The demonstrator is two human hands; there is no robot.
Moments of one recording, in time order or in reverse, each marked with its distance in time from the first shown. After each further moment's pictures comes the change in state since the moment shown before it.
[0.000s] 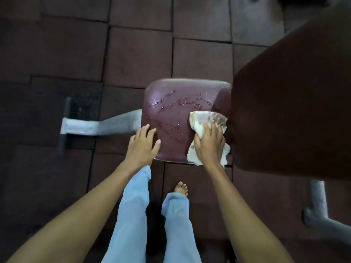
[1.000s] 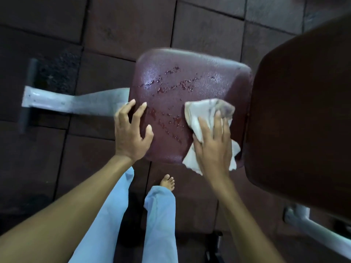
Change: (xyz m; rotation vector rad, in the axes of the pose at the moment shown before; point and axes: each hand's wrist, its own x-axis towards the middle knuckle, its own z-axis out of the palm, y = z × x) left_hand 0.047 -0.015 0.066 -0.305 0.609 0.027; right_hand 0.011 0.018 0.027 -0.154 0.192 -0.291
